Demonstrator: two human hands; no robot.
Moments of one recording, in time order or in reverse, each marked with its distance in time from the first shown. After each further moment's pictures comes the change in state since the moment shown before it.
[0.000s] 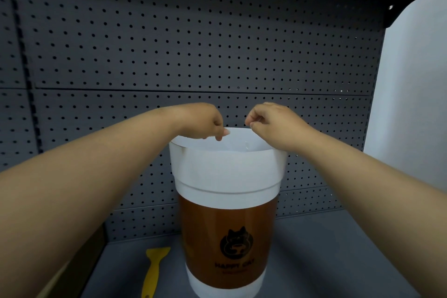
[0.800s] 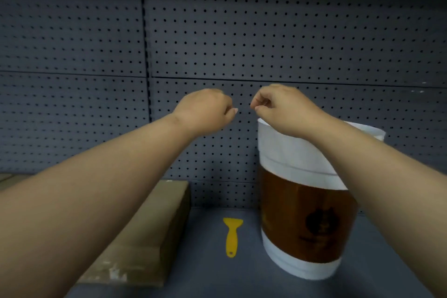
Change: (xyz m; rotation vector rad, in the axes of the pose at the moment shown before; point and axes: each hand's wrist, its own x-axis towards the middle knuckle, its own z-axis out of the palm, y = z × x) left_hand -0.127 -0.094 0.004 0.284 0.493 -0.143; right_hand 0.009 -0.148 0.046 0.071 0.000 -0.231
